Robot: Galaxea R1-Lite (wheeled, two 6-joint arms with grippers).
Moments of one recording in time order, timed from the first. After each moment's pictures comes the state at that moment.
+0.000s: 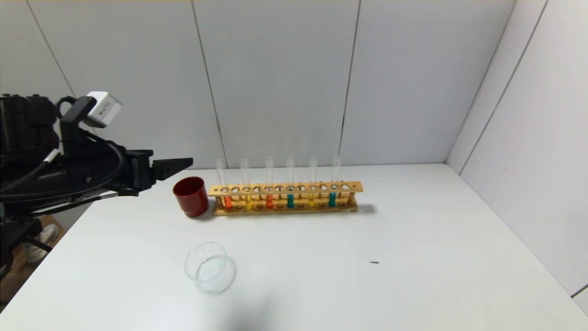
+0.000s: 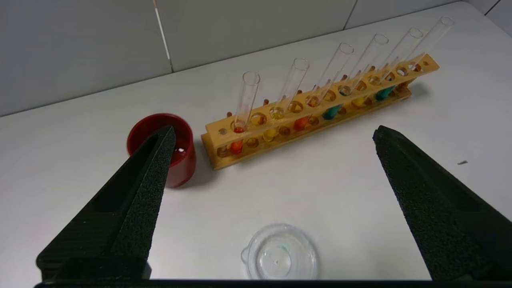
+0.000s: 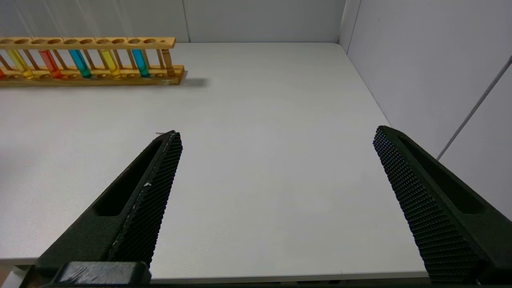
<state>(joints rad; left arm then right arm) -0.08 1.49 -0.81 -0.43 -0.35 0.01 0.00 0.00 0.00 0.00 0.00 0.00</state>
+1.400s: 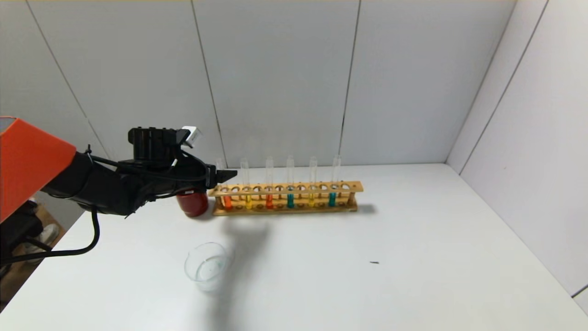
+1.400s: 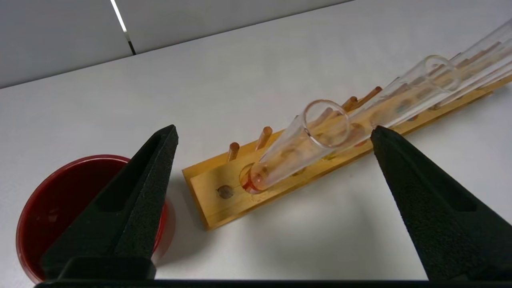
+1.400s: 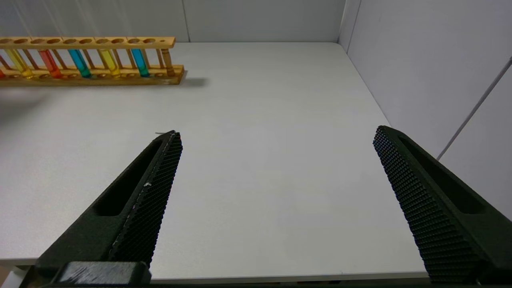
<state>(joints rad) -0.14 2.07 -1.10 -0.59 -0.35 -0.01 0.00 0.00 0.00 0.00 0.00 0.00</state>
